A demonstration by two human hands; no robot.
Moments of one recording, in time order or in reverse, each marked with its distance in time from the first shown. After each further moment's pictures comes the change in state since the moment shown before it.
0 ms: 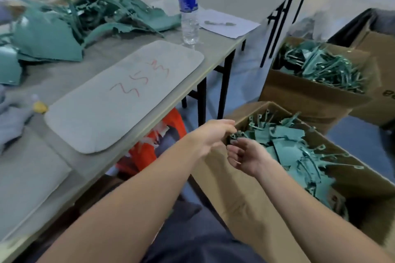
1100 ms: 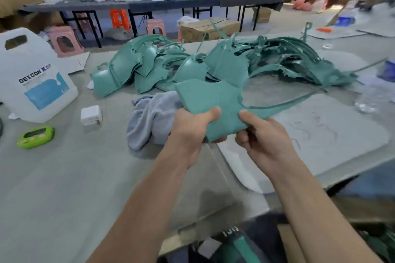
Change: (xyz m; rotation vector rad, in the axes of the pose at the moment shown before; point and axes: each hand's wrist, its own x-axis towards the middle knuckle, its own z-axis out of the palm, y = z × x) left_hand -0.236 0.004 -0.284 -0.605 0.903 0.595; right_hand -0.074 0.077 0.388 -0.396 -0.656 -0.386
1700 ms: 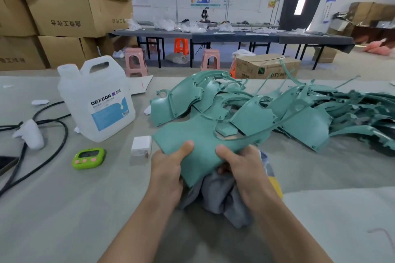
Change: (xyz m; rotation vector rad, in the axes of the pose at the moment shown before) left_hand 0.084 0.012 -0.145 -0.365 0.401 0.239; right_hand 0.111 0.074 0.140 -0.367 -0.309 -0.146
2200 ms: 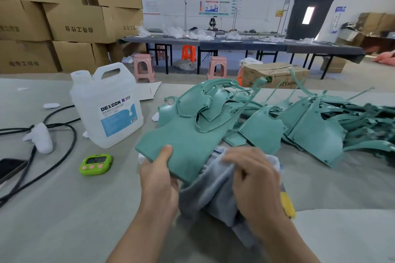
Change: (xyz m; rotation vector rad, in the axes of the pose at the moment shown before) left_hand 0.008 0.018 -0.009 -0.134 0.268 0.158; right_hand -0.011 -0.001 -0.002 -0.797 0.162 -0.773
